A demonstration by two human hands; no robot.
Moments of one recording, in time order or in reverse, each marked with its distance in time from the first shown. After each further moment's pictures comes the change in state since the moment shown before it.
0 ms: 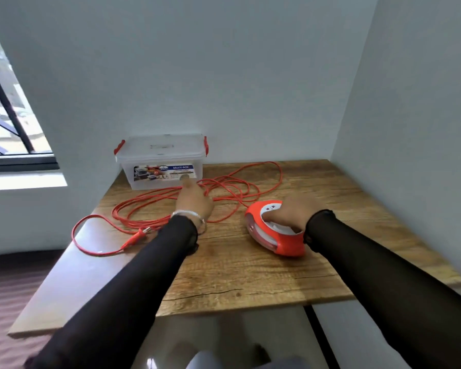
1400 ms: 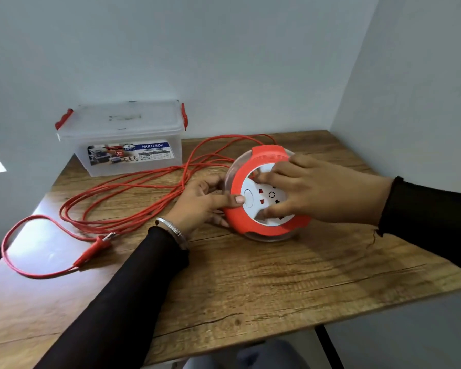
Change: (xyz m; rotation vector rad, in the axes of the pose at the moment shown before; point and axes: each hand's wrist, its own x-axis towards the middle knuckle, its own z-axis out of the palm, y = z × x) left_hand 0.006 -0.008 0.037 -0.810 -0.686 0.043; right_hand 0.011 0.023 -0.034 -0.903 0.315 -1.198
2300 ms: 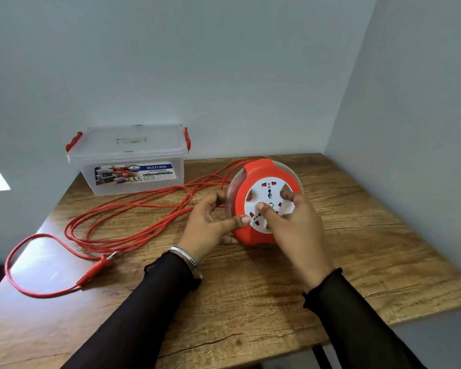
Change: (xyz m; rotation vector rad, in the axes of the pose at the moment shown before) left_hand -0.005 -0.004 0.017 -0.069 0.145 0.136; right_hand 0.044 -0.073 0.007 1.196 0.500 1.582
